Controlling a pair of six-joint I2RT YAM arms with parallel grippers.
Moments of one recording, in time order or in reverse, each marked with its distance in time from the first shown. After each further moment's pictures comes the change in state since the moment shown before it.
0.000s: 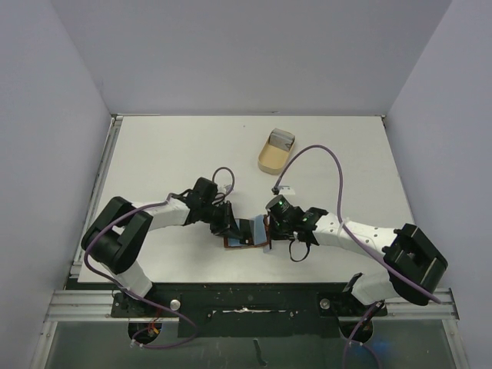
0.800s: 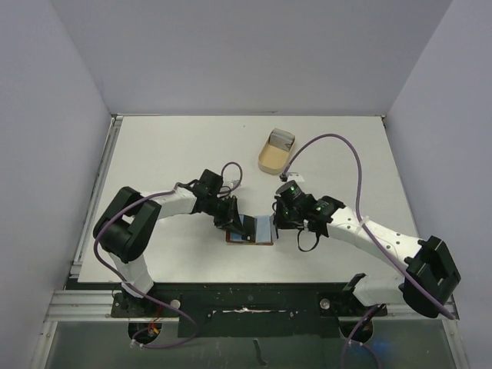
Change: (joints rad) left arm 0.013 0.097 0.157 -0.138 0.058 0.151; right arm -0.069 -0.108 0.125 -0.197 -0.021 -0.060
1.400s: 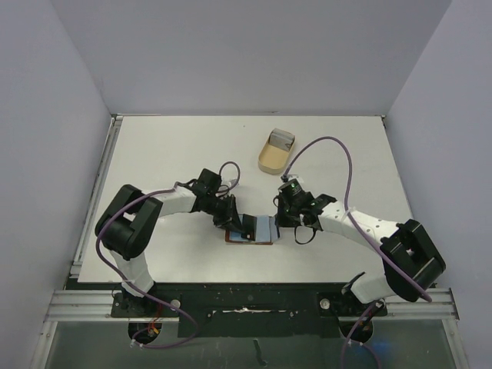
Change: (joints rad) left arm 0.022 0.033 0.011 0.010 0.017 -0.025; right arm -0.116 0.145 -0.067 0.165 -0.094 -0.068
